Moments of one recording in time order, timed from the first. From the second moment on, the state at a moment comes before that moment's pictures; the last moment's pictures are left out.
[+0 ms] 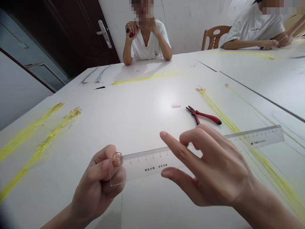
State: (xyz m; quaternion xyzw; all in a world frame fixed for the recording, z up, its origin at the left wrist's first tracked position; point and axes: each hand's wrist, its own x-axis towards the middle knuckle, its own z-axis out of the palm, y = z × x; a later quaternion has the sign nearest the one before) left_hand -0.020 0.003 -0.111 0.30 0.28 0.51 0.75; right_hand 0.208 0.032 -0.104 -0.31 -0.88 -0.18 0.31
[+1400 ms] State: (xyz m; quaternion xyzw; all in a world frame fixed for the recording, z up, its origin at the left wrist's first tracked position) left_hand -0.023 0.001 -0.114 0.28 0.29 0.51 0.76; right_hand 0.206 0.032 -0.105 -0.31 -0.88 -0.18 0.31
